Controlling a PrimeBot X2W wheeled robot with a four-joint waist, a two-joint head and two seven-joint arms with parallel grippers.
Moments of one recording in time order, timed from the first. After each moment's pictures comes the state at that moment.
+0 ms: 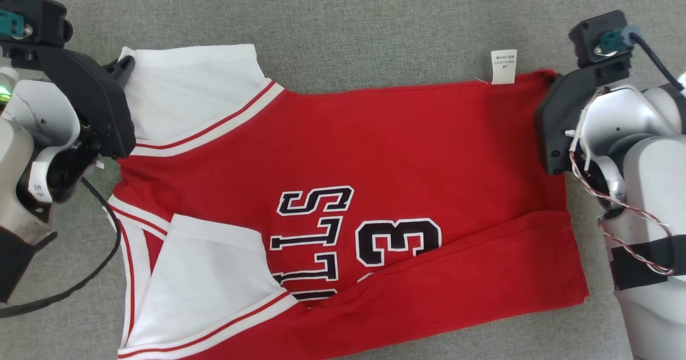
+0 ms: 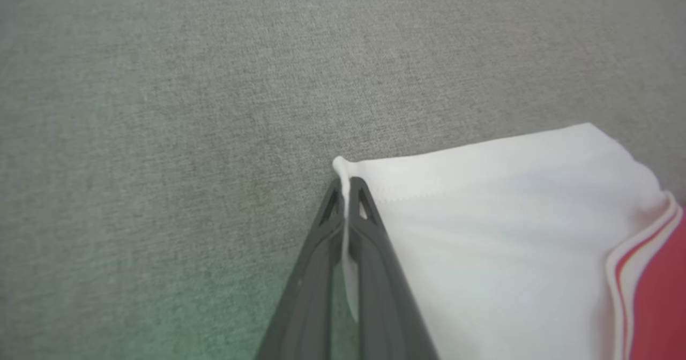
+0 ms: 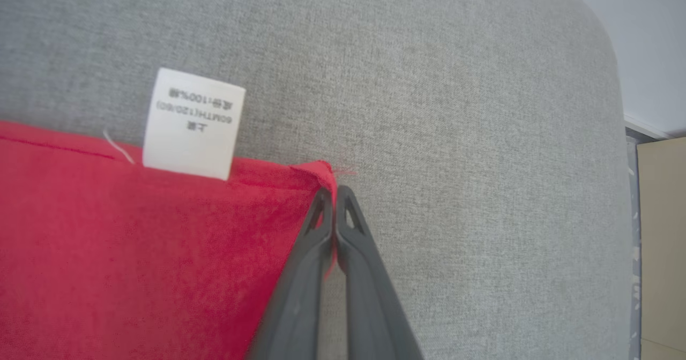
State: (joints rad) left arm -1.04 0.66 -0.73 0.38 -1.00 0.10 0.46; right arm -0.72 -0.24 0.09 0.15 -0.01 0.13 0.87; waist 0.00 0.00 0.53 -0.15
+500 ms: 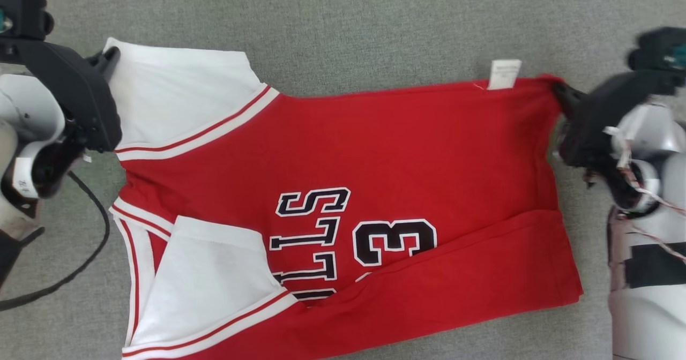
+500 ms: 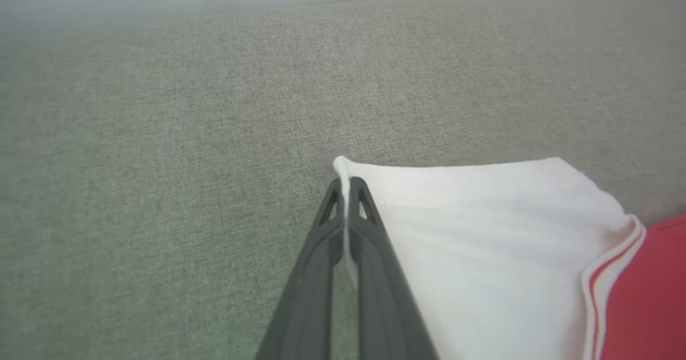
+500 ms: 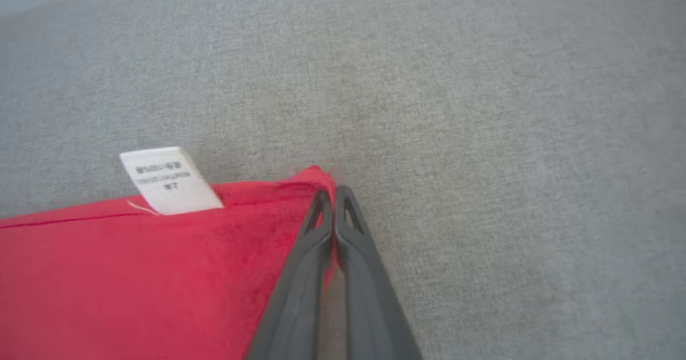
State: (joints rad) left arm -1.05 0.67 -0.72 0.40 -1.00 0.09 0.43; right arm -0.69 -0.10 -0.20 0.21 0.20 0.13 0.80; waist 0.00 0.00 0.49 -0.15
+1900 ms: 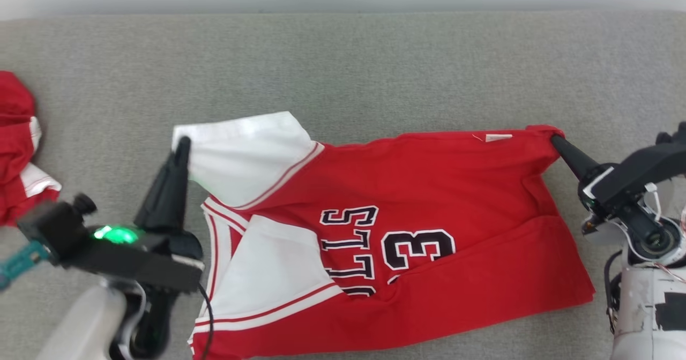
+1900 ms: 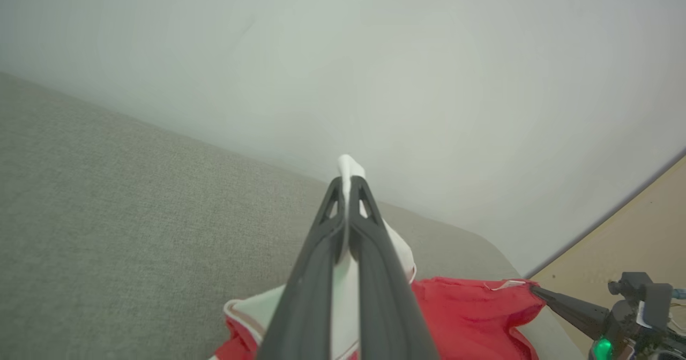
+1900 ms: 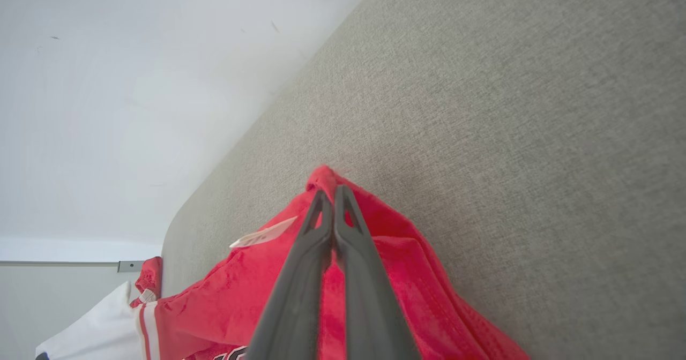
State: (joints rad) left arm -0.45 0.45 -0.44 0.10 -1.08 -0.08 -0.26; right arm -0.58 -0.05 -0.40 0.32 0.71 0.13 0.73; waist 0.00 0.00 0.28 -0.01
